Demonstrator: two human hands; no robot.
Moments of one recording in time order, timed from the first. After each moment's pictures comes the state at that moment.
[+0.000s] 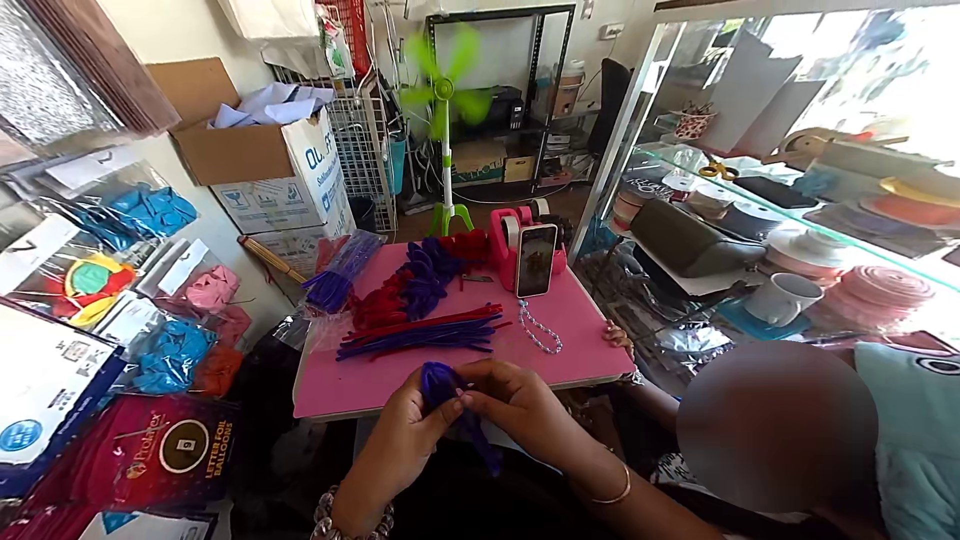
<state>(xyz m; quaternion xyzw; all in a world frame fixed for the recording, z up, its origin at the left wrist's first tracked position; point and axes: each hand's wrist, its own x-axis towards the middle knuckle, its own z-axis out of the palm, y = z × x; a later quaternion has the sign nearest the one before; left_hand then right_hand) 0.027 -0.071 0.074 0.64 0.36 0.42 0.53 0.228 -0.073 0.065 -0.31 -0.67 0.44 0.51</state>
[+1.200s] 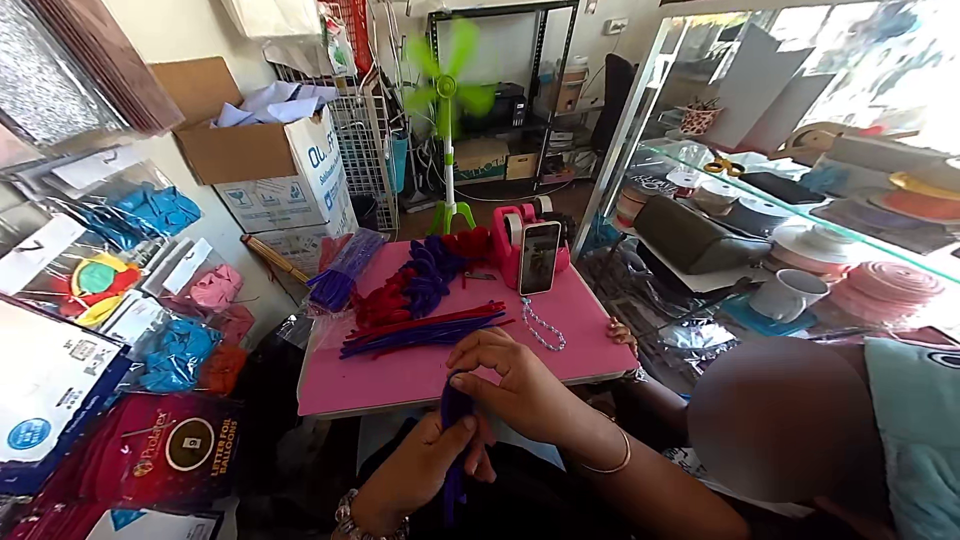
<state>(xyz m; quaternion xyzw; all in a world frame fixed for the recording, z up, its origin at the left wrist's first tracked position) 0.028 -0.078 0.043 0.59 0.16 0.34 0.71 0.224 -0.055 0.096 -0.31 -0.79 0.25 0.46</state>
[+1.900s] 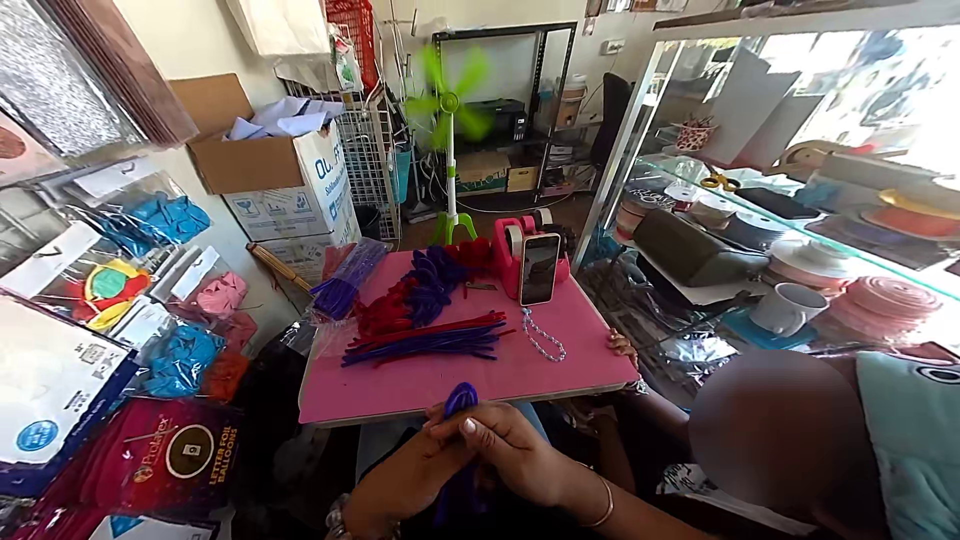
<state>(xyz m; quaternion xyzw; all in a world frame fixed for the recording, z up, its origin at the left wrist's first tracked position) 0.018 -0.074 0.046 0.65 0.13 0.32 0.67 0.211 -0.082 0.047 -0.16 -0.73 0.44 0.49</state>
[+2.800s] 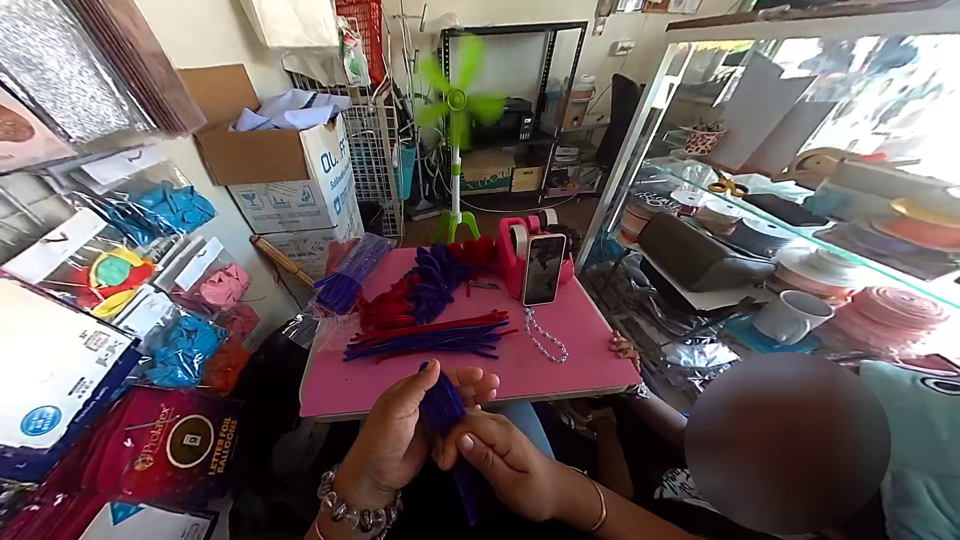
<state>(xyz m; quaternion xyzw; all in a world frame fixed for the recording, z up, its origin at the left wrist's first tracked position) 0.025 -0.069 0.095 0.42 0.18 0.44 0.78 0.202 -0.081 0.043 -0.09 -0.79 0.36 0.49</state>
